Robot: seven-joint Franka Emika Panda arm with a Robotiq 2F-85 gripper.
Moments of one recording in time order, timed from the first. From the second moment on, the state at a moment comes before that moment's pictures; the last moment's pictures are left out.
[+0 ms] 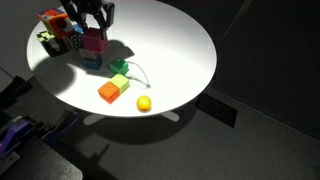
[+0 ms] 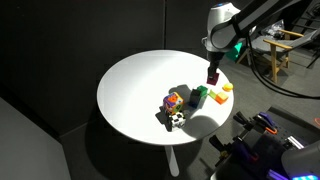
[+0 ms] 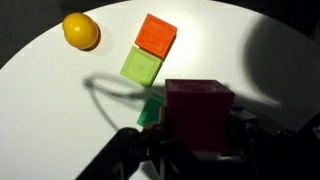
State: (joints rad) arm -0.09 0.25 -0.05 -2.25 -0.19 2.35 -0.33
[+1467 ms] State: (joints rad) arm -0.09 0.24 -0.03 -2.28 -0.20 2.36 -0.36
